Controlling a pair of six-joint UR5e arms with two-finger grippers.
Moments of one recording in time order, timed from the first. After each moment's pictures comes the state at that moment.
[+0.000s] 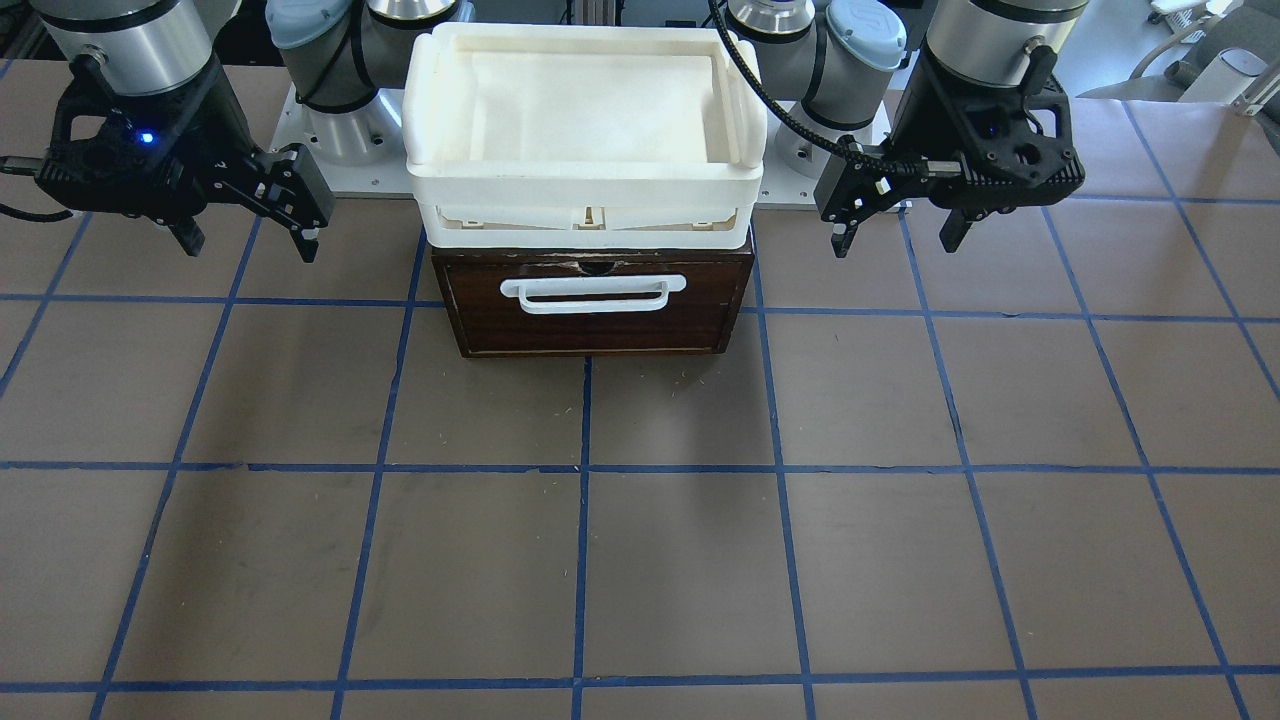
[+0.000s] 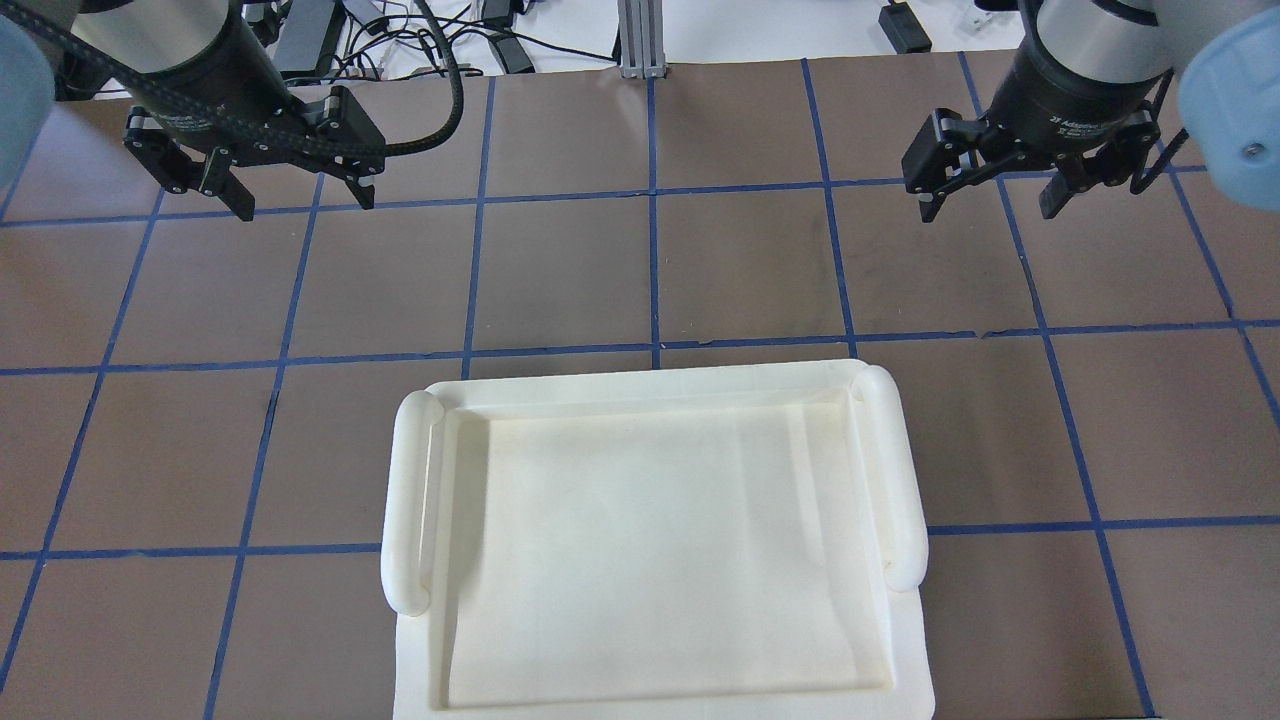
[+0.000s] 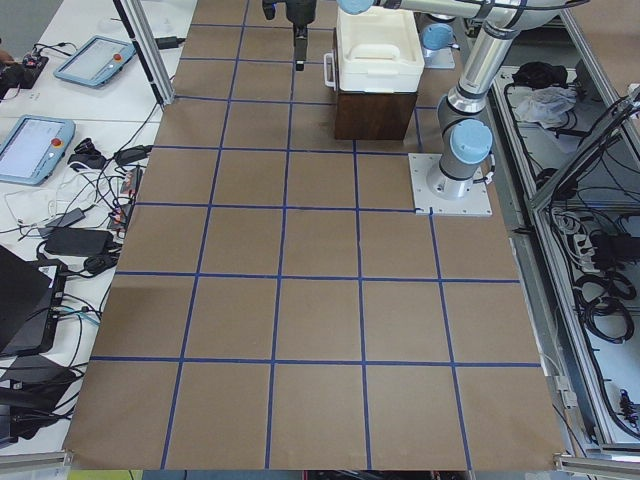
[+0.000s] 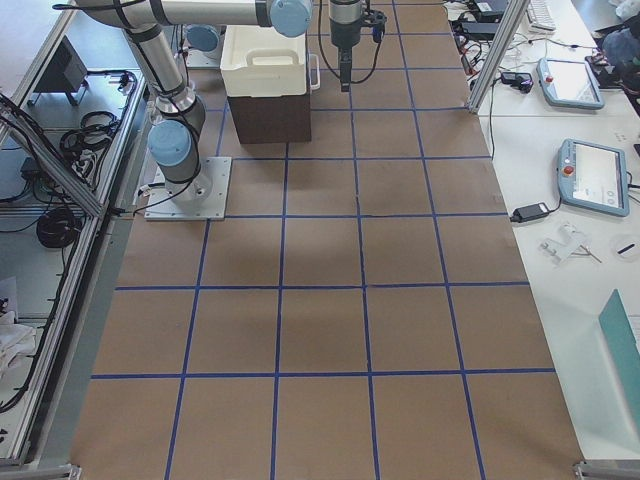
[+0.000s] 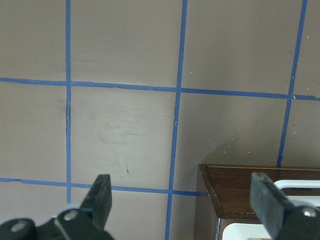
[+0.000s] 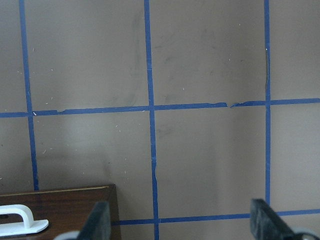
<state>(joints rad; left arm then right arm) -1.57 -1.57 -1.49 -1.60 1.60 -0.07 1.52 -1.62 1.61 -1.63 -1.59 -0.02</state>
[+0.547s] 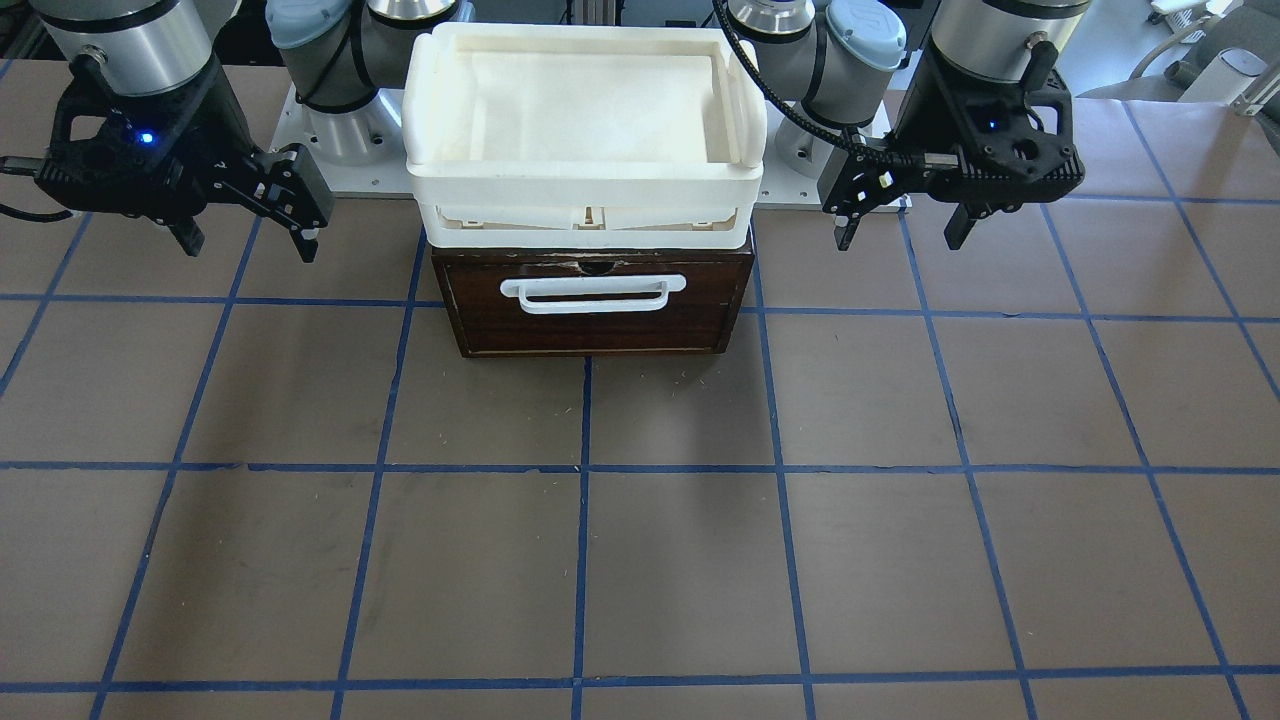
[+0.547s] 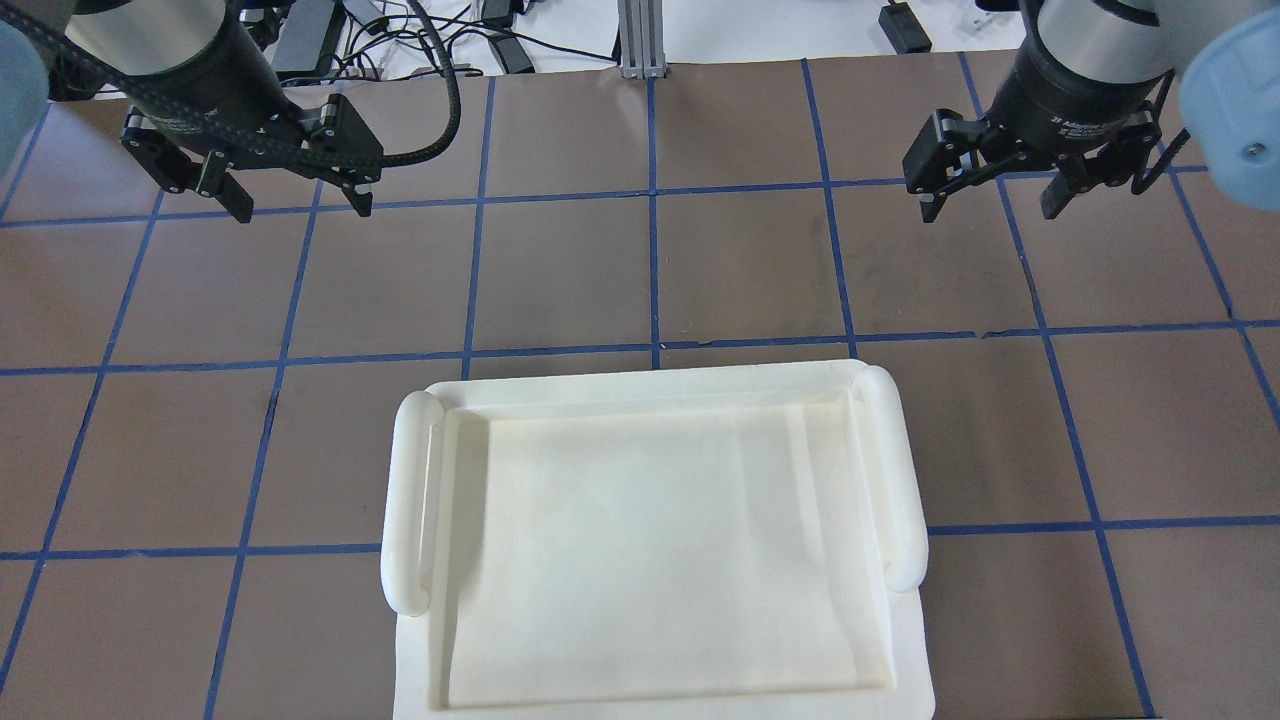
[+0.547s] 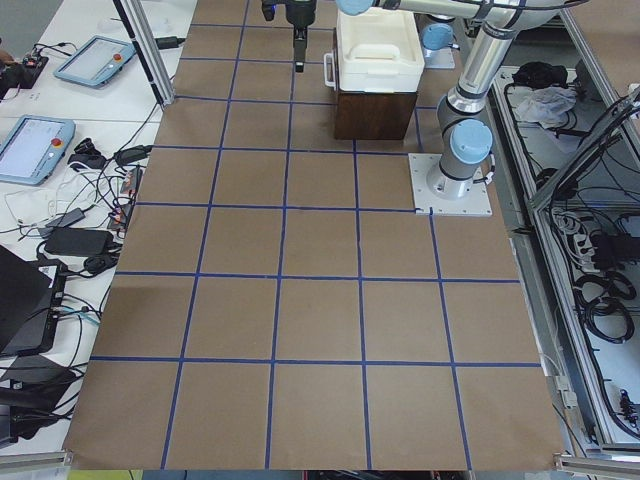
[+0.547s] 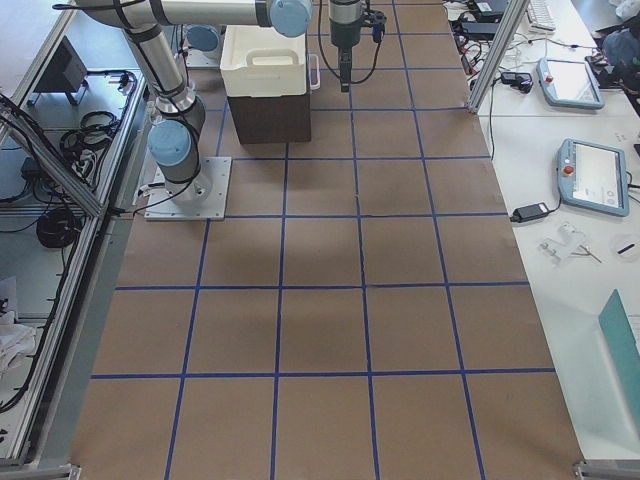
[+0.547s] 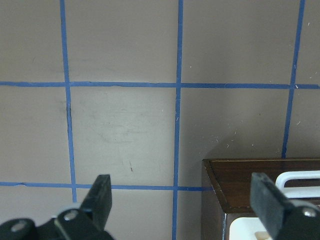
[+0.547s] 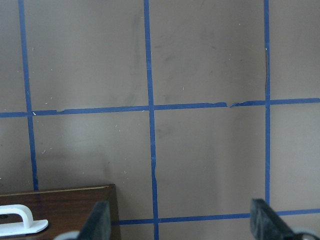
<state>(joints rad) -1.56 -1.56 -1.49 -1.61 1.60 -0.01 1.52 -1.62 1.61 -1.63 -1.59 -0.02</state>
